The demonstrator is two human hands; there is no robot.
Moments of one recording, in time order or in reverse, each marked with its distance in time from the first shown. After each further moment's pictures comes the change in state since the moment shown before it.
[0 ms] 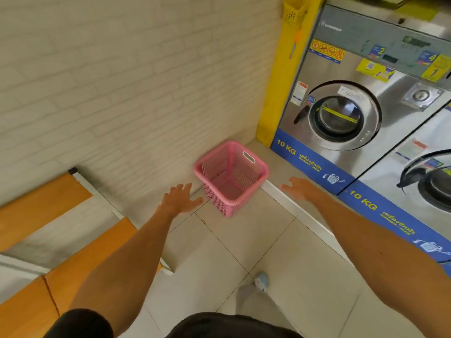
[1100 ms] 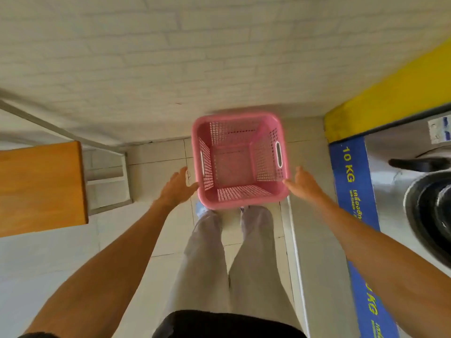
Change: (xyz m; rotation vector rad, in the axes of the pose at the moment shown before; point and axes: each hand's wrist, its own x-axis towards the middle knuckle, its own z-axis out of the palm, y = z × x) left_hand 0.358 0.084 0.103 -0.731 -0.076 -0.690; right_hand 0.521 -0.051 -0.055 -0.225 -0.306 -0.282
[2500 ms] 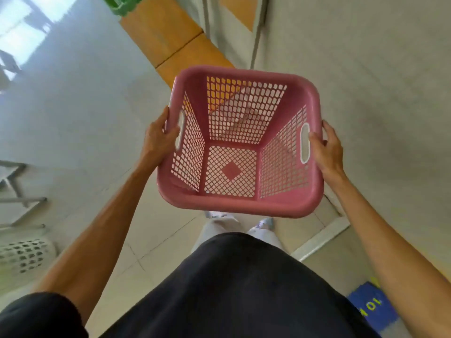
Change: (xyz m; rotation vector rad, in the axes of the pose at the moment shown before) left_hand -0.323 -0.128 -0.053 -0.837 1.087 -0.529; right_hand -0.124 -0.288 -0.004 0.132 -0.215 -0.835
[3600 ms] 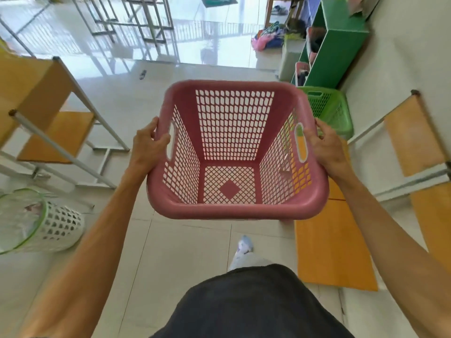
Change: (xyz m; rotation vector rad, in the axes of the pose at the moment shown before) left_hand 0.225 -0.273 -0.481 -0.220 0.744 -0.222; right_hand 0.099 -0.543 0.603 -0.285 -0.598 -0.770
